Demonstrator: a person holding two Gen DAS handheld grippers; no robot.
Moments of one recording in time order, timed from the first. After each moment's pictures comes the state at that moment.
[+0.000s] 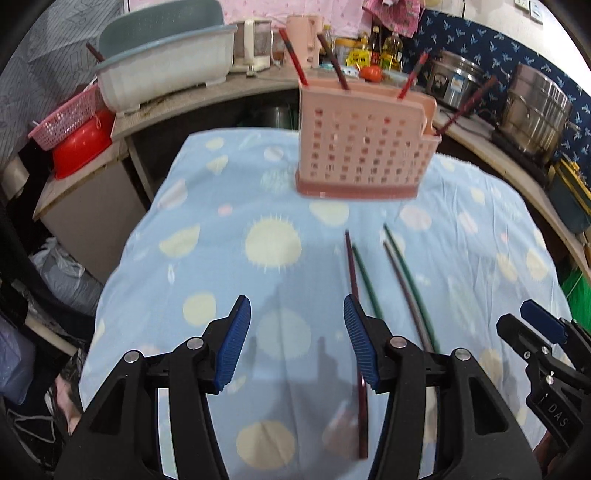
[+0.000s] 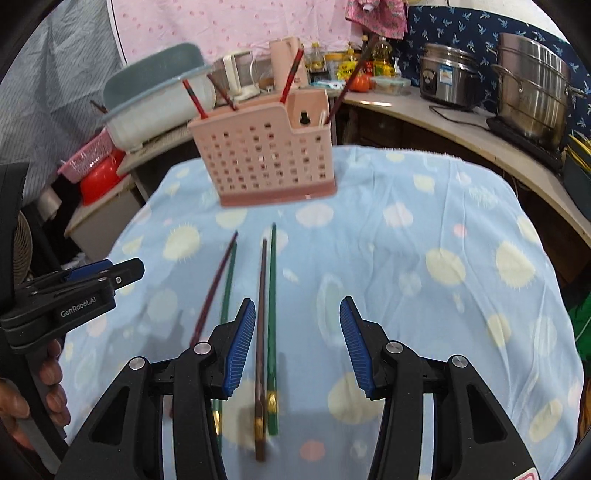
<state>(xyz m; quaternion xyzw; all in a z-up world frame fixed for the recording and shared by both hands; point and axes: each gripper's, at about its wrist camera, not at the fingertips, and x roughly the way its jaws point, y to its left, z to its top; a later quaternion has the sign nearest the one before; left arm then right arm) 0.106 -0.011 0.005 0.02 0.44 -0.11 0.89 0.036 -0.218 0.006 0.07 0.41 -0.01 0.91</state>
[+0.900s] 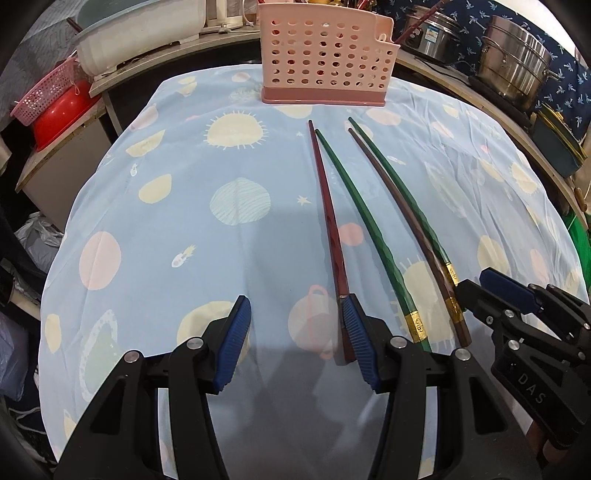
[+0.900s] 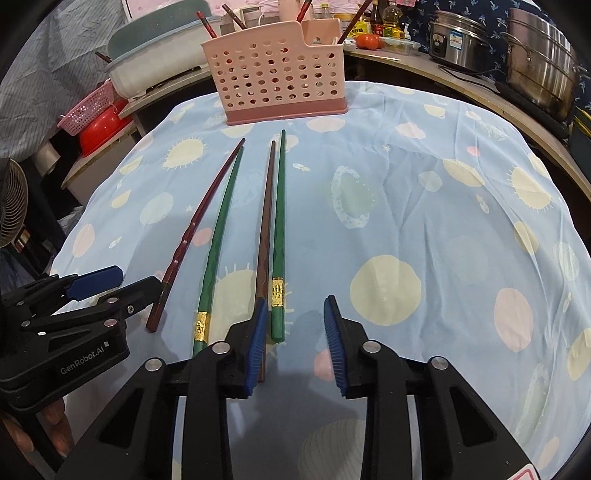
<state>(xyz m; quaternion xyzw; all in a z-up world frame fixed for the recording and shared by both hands) 0.041 -0.025 -0.054 0.04 0.49 -0.14 0.86 0.000 -0.198 -0.054 0.06 0.47 0.00 0.88</state>
